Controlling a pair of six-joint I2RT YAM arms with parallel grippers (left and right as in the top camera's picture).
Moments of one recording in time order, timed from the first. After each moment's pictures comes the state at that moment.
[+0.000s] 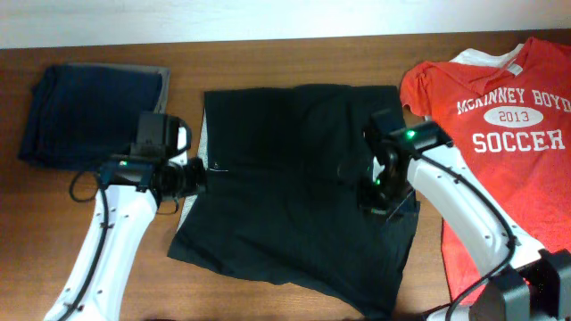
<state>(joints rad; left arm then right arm) -0.11 1.40 1.14 -0.94 0.08 -0.24 0.31 1.58 1.30 -1.38 -0.14 0.45</state>
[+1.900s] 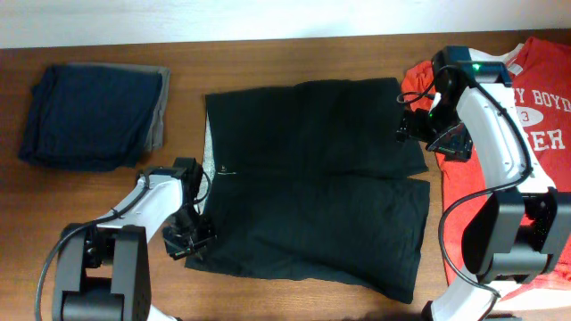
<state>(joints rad) -0.11 1.72 0.88 -1.06 0.09 -0.47 -0.05 1.91 1.69 -1.34 0.01 0.34</state>
